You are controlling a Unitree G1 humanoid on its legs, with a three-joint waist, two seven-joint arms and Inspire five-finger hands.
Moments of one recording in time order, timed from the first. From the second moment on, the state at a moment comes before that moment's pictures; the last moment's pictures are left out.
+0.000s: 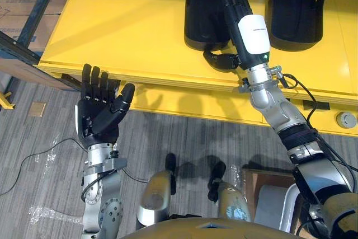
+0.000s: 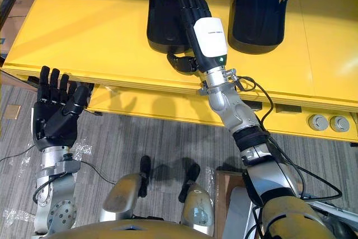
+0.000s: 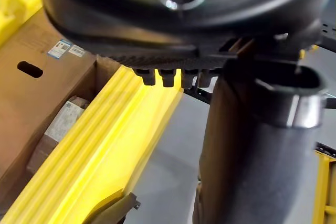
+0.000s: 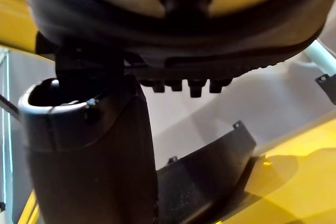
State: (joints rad) left arm 0.32 0.10 -0.02 -0.34 -0.63 -0.37 0.06; right arm -0.71 -0.51 0.30 0.49 -0.70 -0.36 -0.55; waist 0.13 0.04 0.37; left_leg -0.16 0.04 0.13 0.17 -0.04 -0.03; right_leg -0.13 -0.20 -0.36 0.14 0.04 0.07
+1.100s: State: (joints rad) left arm 0.31 0.10 -0.07 -0.32 -0.62 -0.34 0.04; right arm -0.39 -0.33 0.13 0.12 0.06 -0.27 -0.05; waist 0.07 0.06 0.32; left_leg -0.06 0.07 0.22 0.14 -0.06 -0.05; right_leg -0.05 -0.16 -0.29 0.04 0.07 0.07
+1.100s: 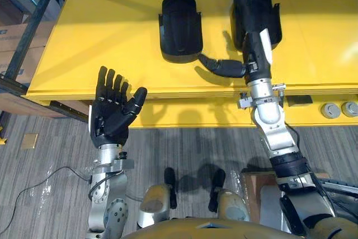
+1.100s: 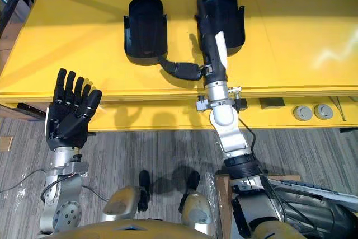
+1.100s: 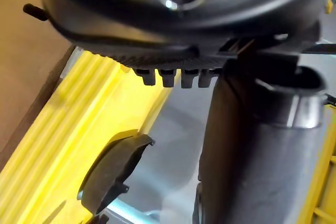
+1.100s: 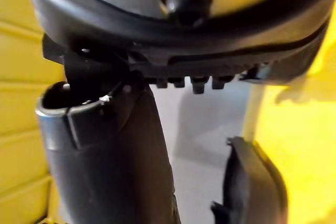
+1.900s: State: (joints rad) left arm 0.31 0.10 -0.08 -0.32 -0.58 -0.30 0.02; right arm -0.37 -0.31 0.08 0.17 0.12 -0.15 0.01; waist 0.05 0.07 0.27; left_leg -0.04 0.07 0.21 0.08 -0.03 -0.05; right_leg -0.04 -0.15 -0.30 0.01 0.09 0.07
